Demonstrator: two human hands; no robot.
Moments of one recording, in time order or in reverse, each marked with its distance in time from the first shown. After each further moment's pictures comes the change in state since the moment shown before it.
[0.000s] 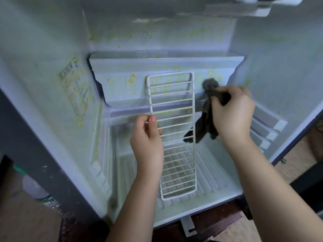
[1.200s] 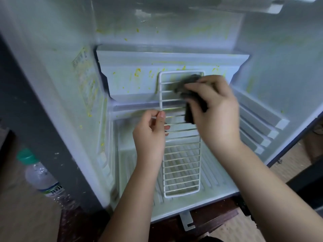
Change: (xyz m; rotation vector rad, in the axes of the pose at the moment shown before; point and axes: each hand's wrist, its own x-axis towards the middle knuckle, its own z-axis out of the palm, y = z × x) left_hand 0.003 0.006 -0.004 -0.052 -0.123 -0.070; right_hand -0.028 -0.038 0.002 0.081 -0.085 -0.450
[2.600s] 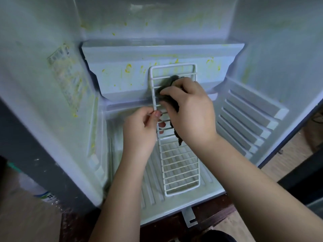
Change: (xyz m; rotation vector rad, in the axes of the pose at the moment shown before) left_hand 0.011 0.013 -0.019 0.190 -0.231 0.043; right_hand -0.005 -0.013 0.031 -0.097 -0.102 0.011
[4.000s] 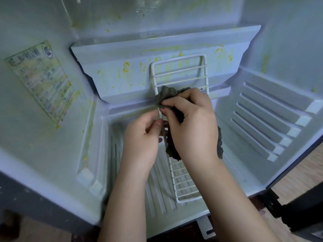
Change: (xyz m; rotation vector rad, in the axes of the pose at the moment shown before) left_hand -0.005 0.001 -0.007 0.019 -0.081 -0.119; right_hand -0.026 -0.016 0.018 0.239 0.103 0.315
